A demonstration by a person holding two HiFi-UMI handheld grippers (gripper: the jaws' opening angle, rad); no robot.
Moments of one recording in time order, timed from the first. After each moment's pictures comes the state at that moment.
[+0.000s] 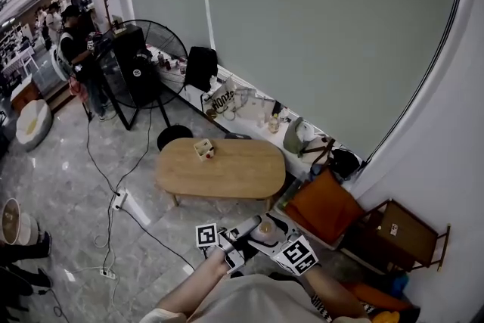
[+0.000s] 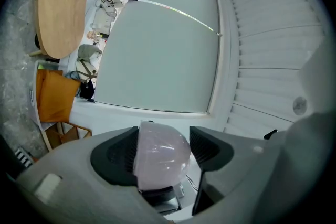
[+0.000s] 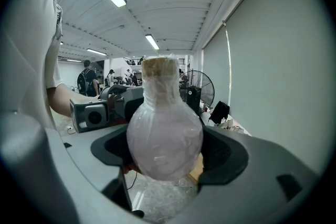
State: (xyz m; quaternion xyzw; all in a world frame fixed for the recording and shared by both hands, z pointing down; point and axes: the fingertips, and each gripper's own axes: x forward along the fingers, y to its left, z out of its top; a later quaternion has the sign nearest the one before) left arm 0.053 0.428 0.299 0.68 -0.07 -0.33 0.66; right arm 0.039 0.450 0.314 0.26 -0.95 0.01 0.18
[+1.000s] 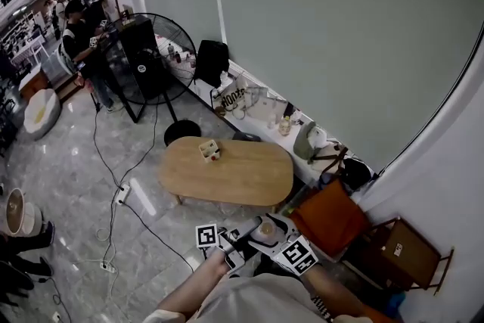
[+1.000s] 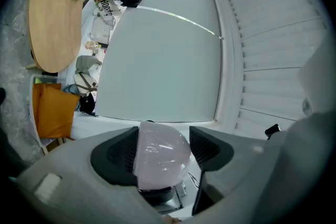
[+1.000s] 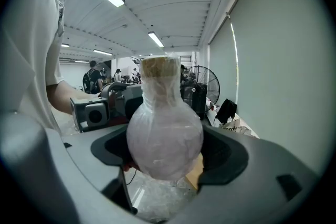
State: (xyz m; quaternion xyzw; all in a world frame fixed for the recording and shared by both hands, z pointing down) left arm 0.055 0.330 0.321 0.67 -0.11 -0.34 0.65; right arm 0.039 0.356 0.336 0.21 -0.96 0.02 0.19
